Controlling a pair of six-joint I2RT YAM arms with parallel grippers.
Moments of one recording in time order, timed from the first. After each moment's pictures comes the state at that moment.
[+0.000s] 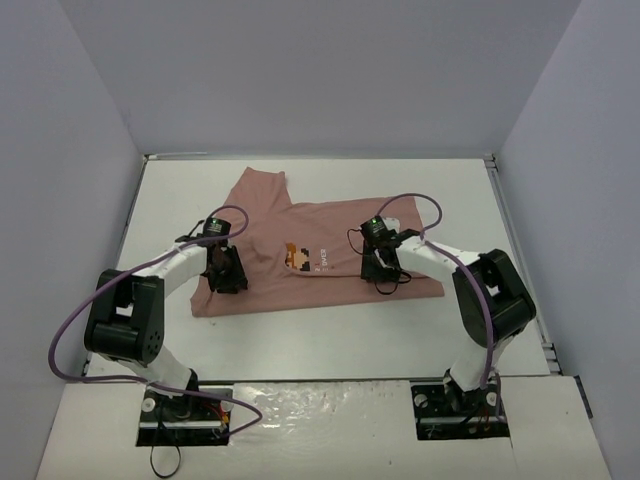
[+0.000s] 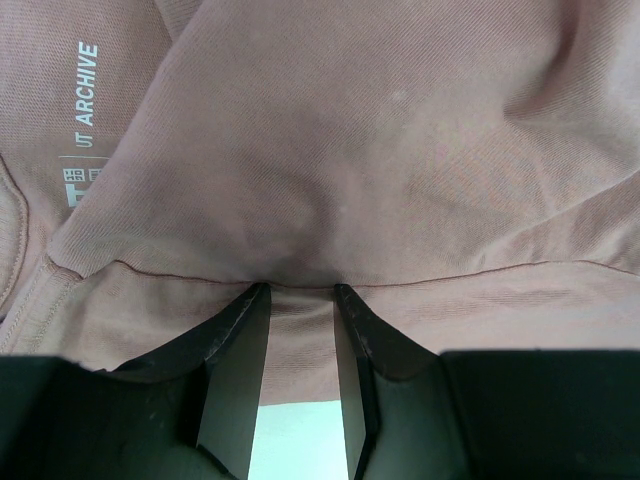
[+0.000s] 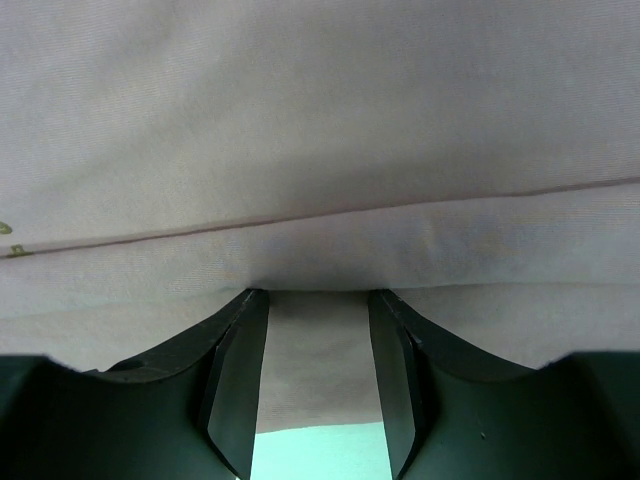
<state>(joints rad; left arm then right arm) -0.21 1.59 0.90 -0.55 0.09 -0.59 0.51 1.72 0.99 -0.46 0.20 0.58</state>
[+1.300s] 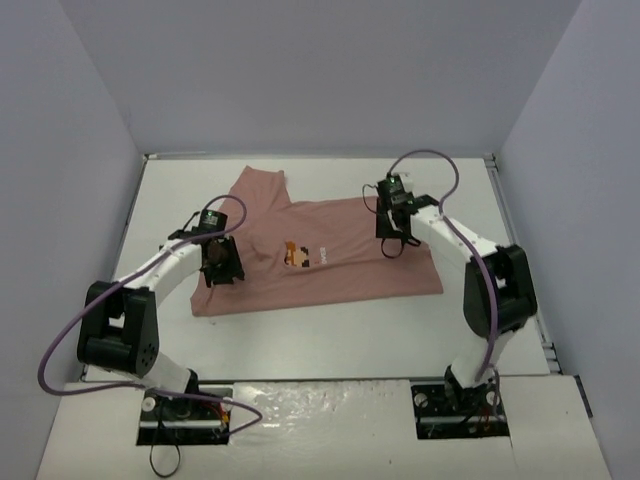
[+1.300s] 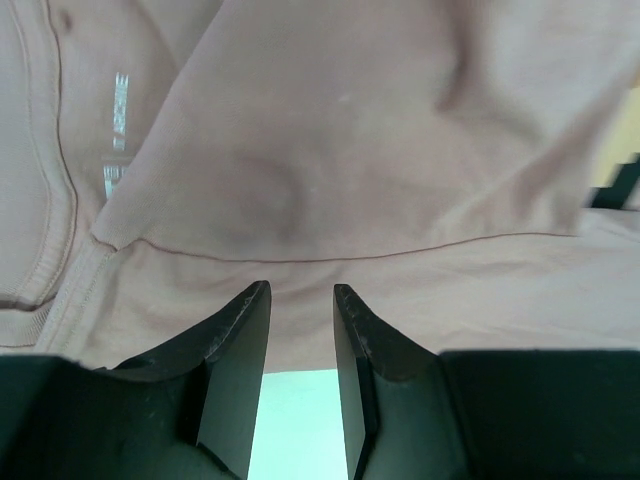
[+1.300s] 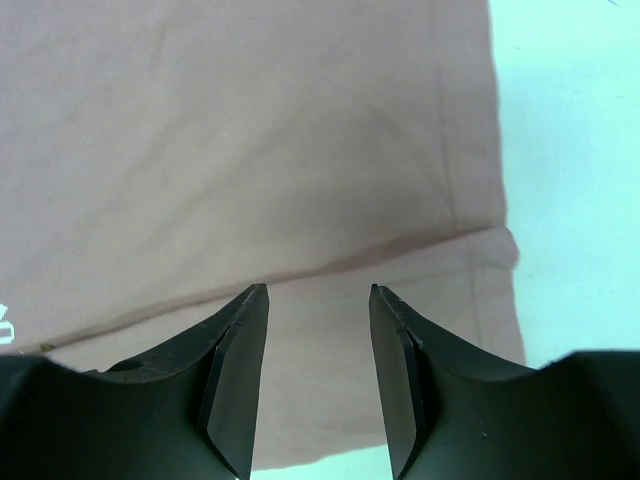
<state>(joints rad) -0.21 1.51 0.95 -0.61 0.06 -0.54 0.38 1.76 1.28 -0.53 0.31 0.36</state>
